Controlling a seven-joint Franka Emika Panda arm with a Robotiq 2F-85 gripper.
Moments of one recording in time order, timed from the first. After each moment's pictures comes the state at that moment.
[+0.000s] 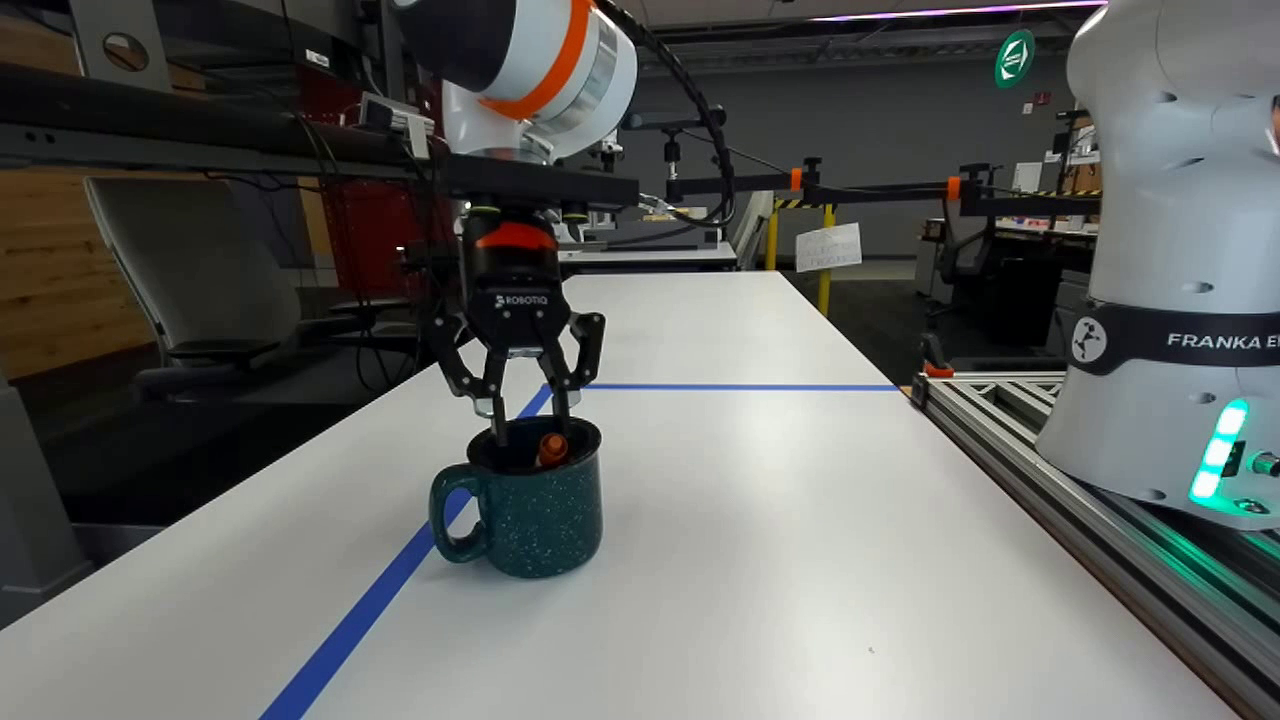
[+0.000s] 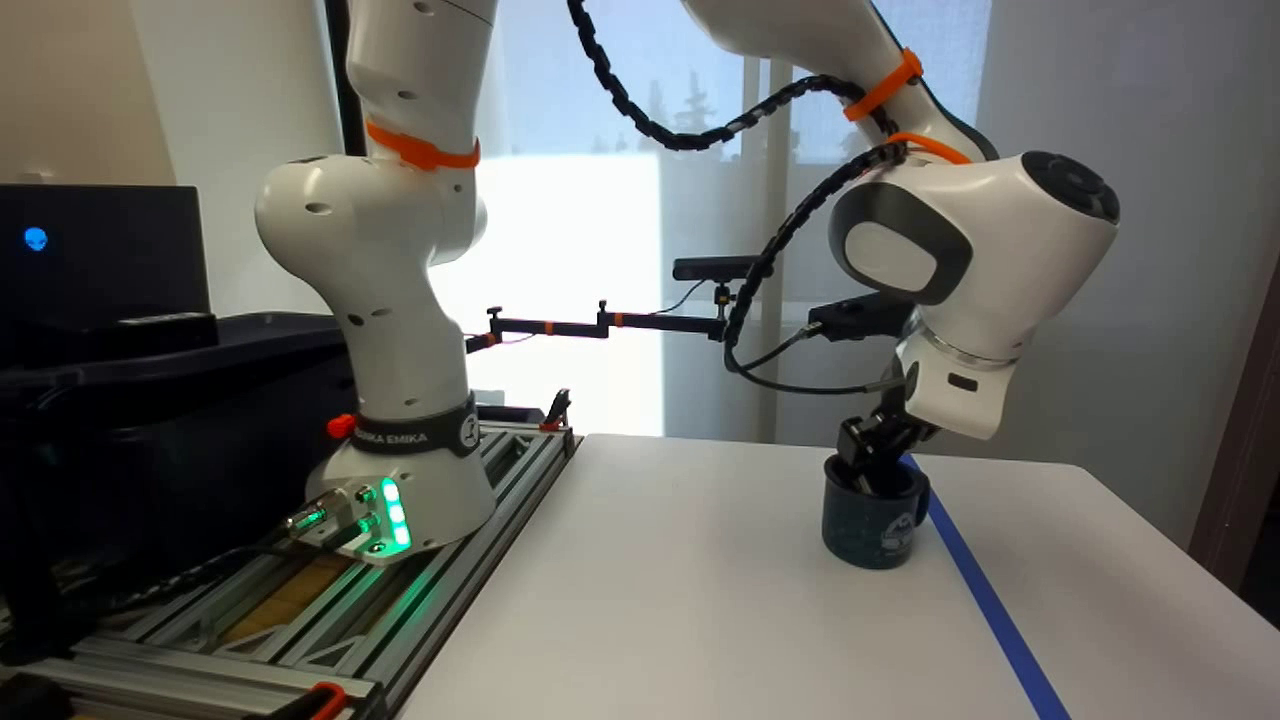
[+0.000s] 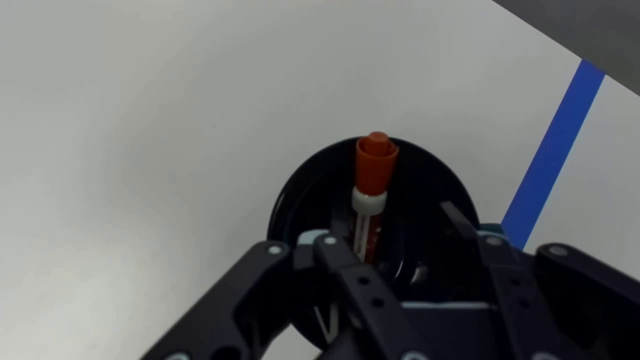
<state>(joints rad) -0.01 0.33 -0.01 -2.21 0.62 2.22 0.48</state>
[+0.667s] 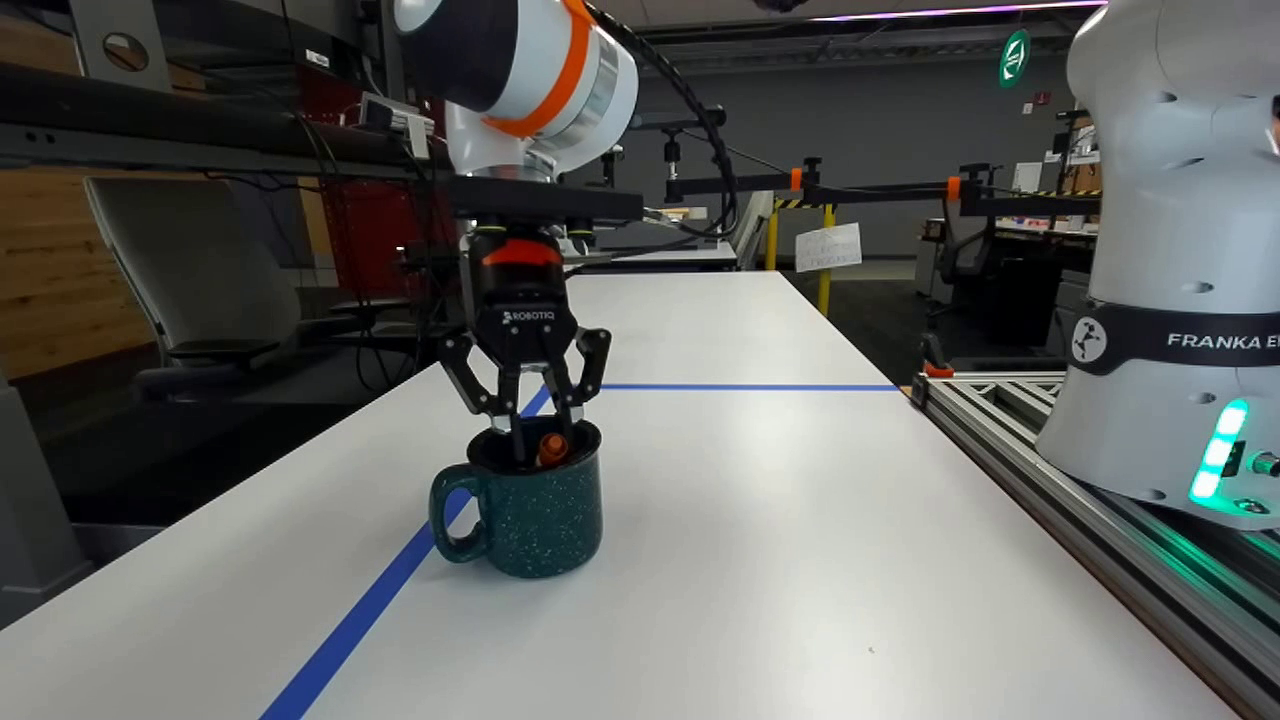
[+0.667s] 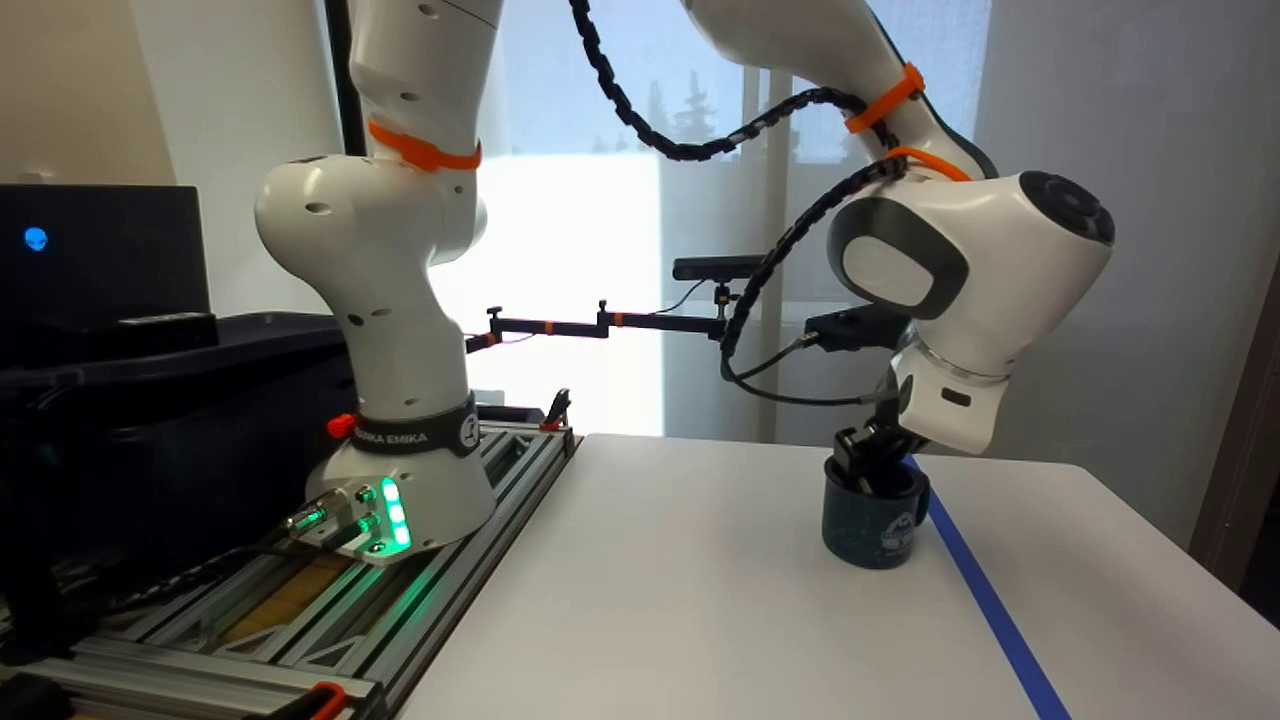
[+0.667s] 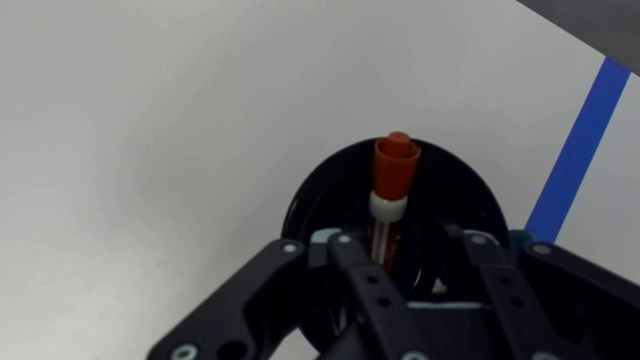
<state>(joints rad) -0.01 0.35 -0.01 -2.21 0.62 2.22 0.48</state>
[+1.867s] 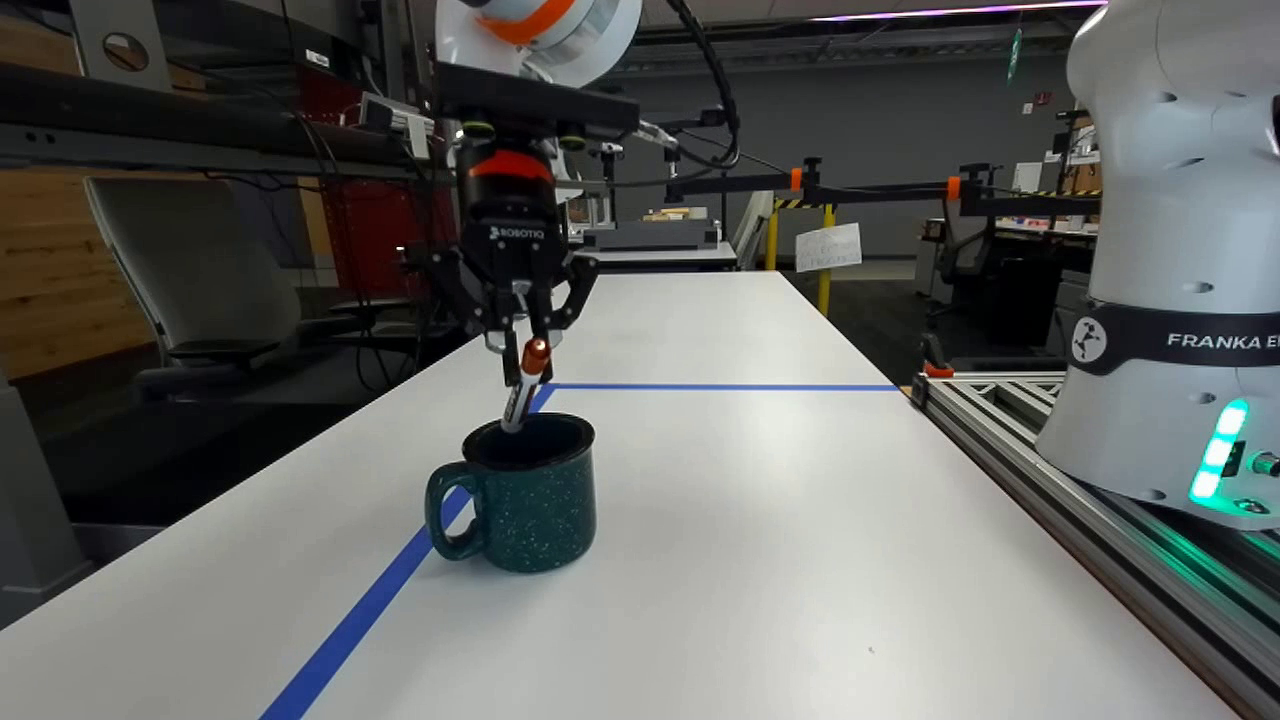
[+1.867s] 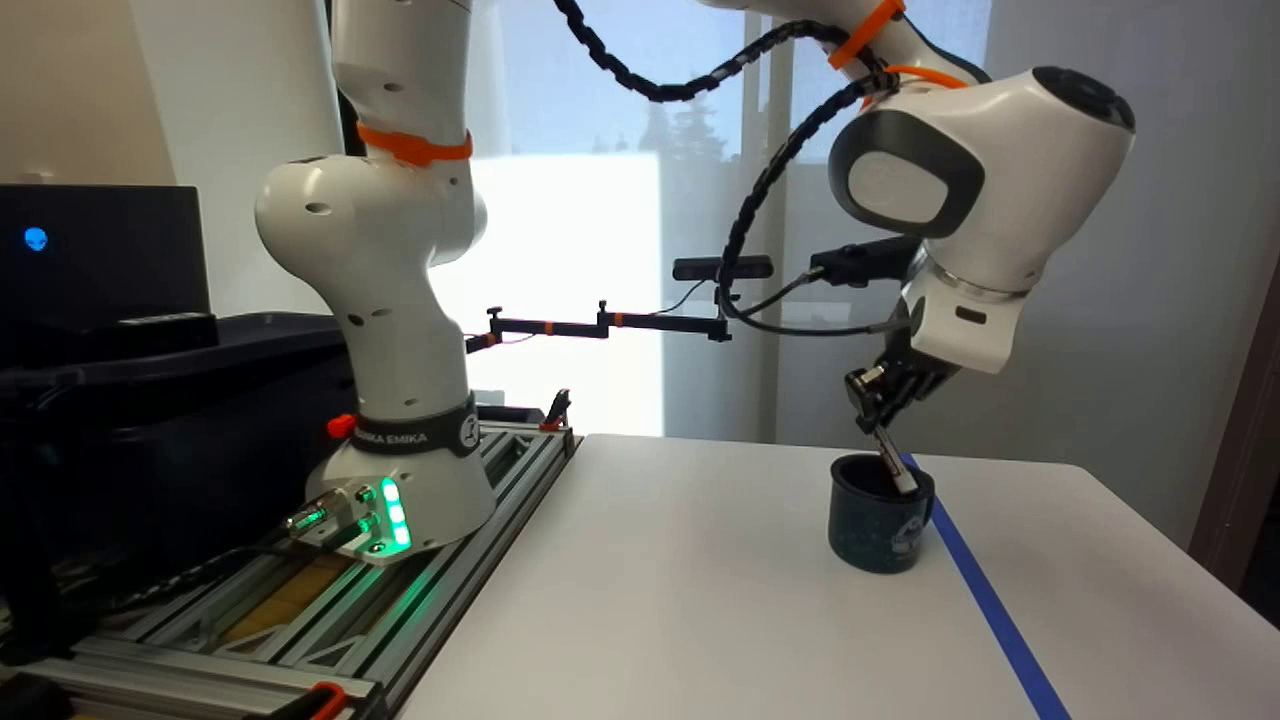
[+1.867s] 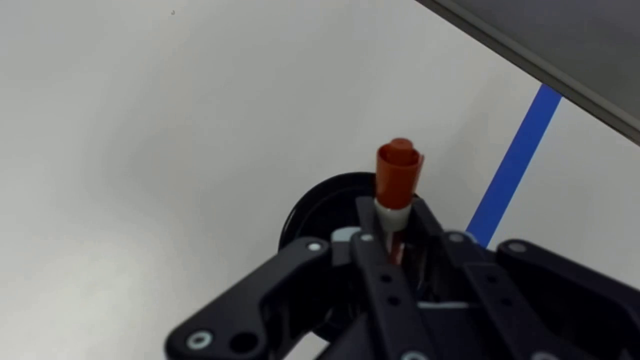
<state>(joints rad) -0.01 0.21 -0.03 -2.22 0.56 2.13 0.56</state>
